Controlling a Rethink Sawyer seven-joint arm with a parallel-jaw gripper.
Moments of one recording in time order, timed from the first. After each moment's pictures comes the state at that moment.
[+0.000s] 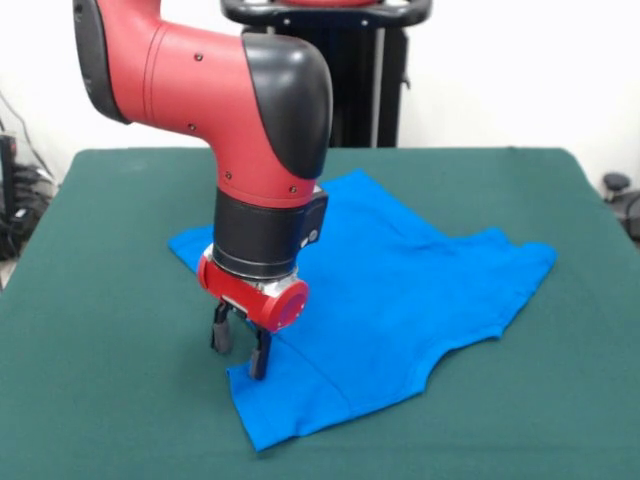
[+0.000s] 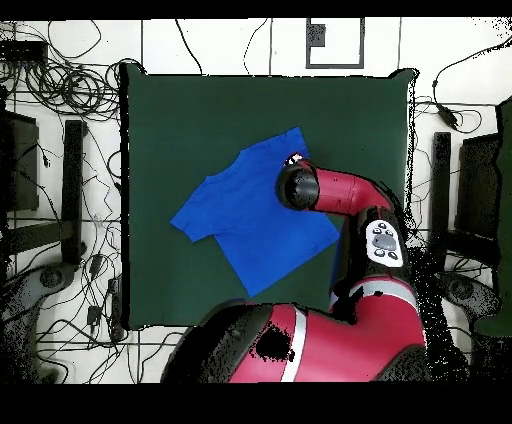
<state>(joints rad) -0.25 -0.29 -0.07 1.32 -0.17 0.30 2.34</state>
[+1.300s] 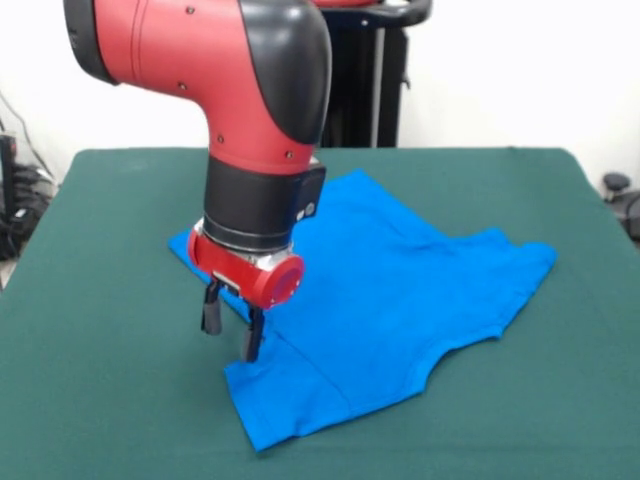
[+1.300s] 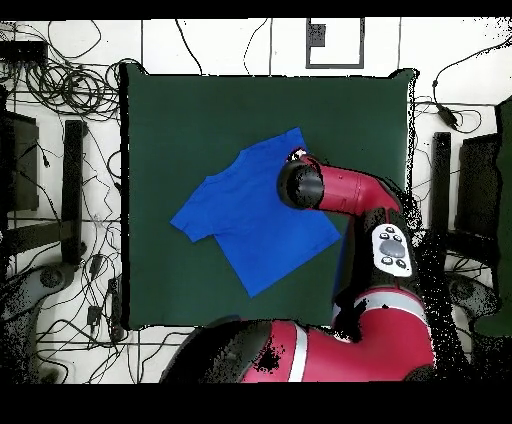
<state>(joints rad) -0.25 -0.37 -0.08 1.35 -0.17 0.33 2.34</state>
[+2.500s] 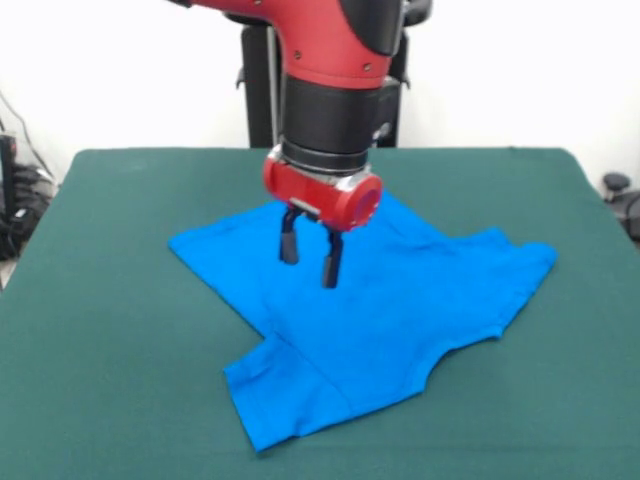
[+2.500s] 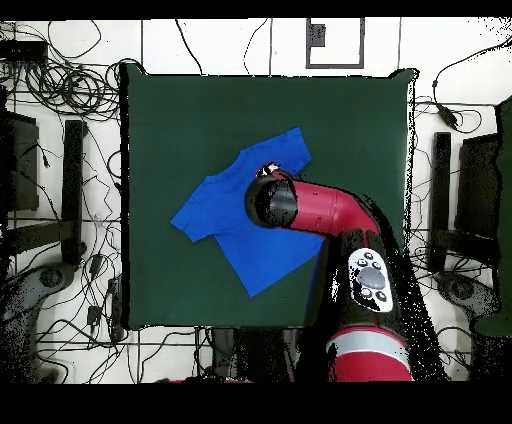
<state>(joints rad) -0.17 -0.54 -0.07 1.56 -0.08 0.36 2.34</state>
